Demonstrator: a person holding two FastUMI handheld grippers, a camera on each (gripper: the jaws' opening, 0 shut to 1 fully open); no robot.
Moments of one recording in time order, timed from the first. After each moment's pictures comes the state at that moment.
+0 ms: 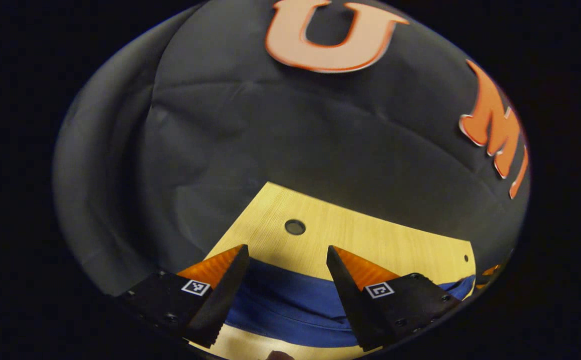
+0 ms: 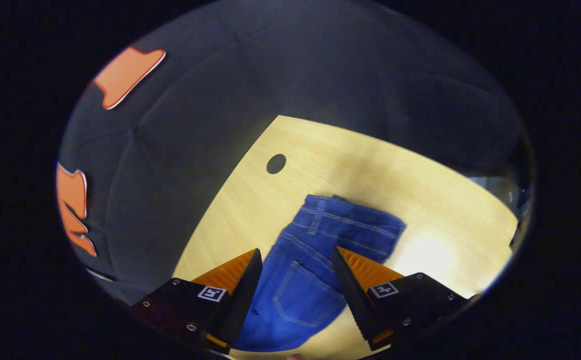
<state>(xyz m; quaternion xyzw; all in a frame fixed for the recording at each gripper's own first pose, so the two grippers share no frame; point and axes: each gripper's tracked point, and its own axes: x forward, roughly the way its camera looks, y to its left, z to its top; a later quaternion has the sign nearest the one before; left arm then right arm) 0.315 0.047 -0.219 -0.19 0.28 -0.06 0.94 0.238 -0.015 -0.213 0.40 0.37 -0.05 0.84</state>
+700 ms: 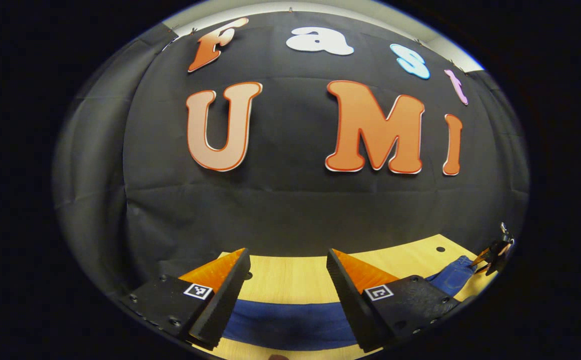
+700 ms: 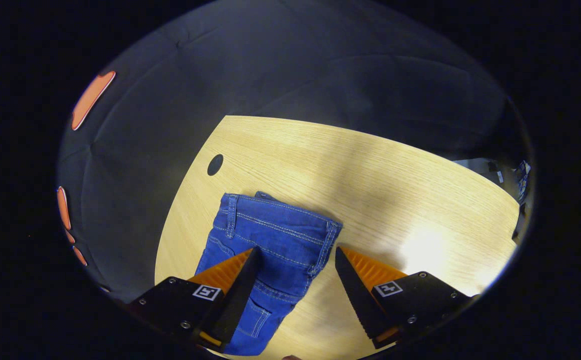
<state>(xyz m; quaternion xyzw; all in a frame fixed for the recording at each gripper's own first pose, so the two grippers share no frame) 0.192 0.045 -0.082 -0.11 0.08 -0.14 0.98 0.234 -0.043 -0.305 0.44 0.39 -0.10 0.80</state>
